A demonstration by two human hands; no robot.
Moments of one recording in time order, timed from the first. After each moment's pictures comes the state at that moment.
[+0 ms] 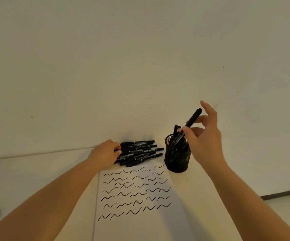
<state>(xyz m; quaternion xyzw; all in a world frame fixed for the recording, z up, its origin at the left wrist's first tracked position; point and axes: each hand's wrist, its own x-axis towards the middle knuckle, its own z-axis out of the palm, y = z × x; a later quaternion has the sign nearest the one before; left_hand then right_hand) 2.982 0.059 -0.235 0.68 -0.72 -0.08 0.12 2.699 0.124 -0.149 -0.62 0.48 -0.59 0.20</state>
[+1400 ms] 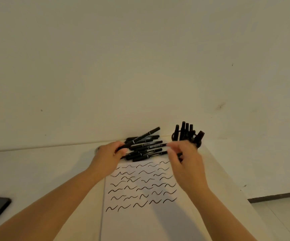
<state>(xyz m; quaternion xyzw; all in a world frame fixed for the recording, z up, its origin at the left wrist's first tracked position) 2.975 0.120 -0.223 0.63 -0.69 -0.17 0.31 2.744 0.156 -0.199 -0.69 0.54 -0.46 0.13</state>
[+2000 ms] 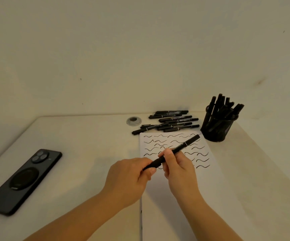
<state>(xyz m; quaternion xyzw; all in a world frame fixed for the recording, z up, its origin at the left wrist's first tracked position) 2.977 0.282 -0.229 0.61 -0.74 -0.12 0.27 2.846 0.251 -0.242 -0.52 0.50 -0.50 0.48</state>
